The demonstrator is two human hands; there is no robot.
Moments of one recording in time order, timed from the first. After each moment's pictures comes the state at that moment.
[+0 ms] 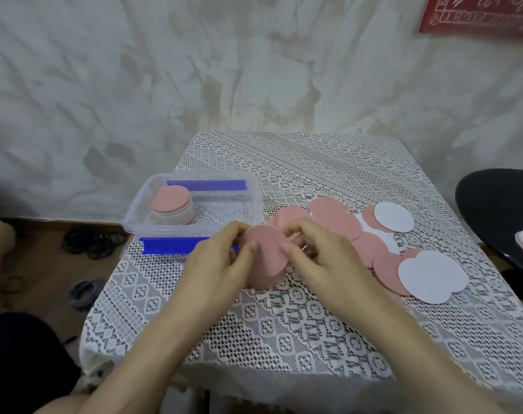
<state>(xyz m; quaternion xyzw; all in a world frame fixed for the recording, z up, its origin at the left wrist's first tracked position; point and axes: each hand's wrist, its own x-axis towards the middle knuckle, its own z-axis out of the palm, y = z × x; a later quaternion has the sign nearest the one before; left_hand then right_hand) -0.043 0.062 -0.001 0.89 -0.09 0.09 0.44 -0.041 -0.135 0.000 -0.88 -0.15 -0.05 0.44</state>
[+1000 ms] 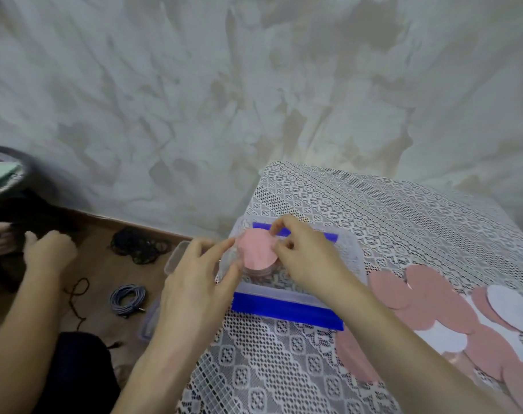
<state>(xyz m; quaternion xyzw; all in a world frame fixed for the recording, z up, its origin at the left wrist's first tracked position) 0.002 0.202 0.011 0.92 0.08 0.18 0.34 0.088 0.034 0.028 -0.92 -0.15 0.03 0.36</state>
